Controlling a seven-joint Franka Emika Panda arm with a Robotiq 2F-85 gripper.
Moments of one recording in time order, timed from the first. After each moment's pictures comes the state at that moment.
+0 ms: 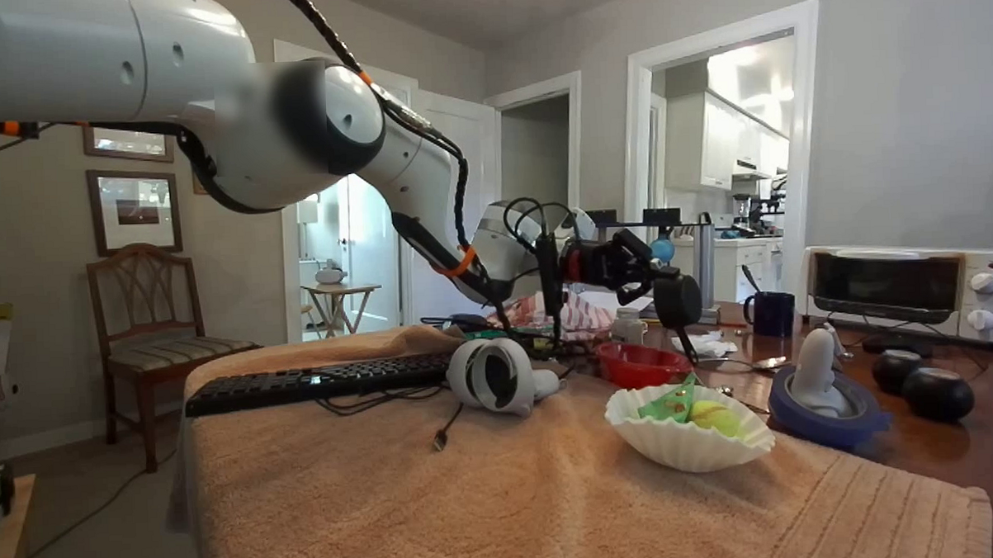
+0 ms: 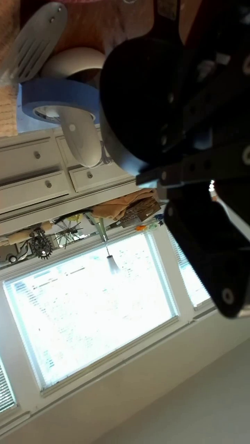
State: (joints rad) arm 0.35 1.35 -0.27 -0.67 -1.19 1.51 0.78
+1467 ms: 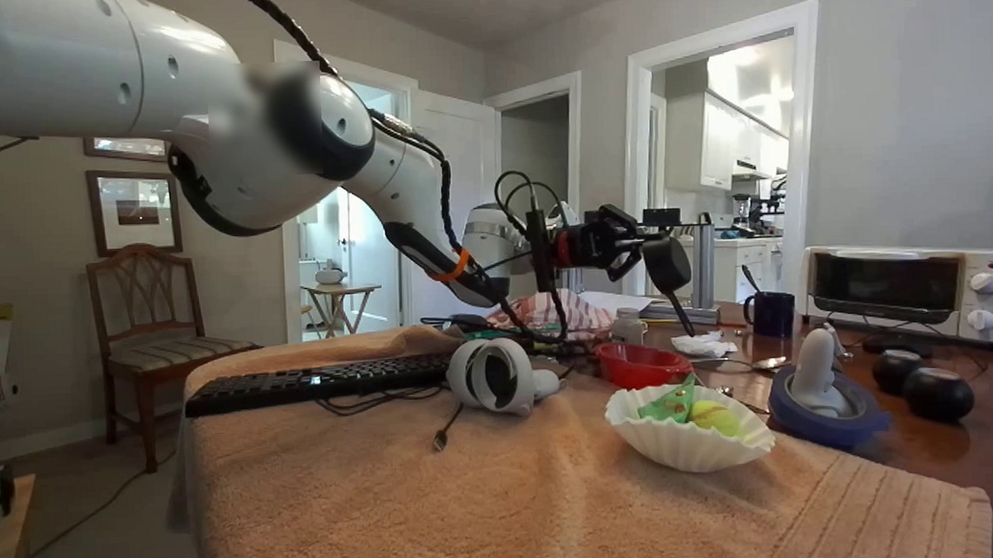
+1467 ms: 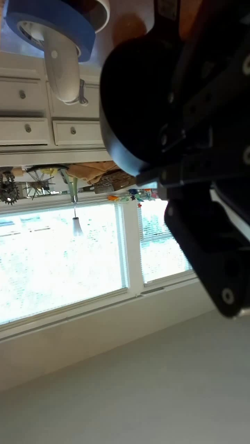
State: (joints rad) arm 0.43 1.41 -0.41 -0.60 -1.24 1.48 0.53
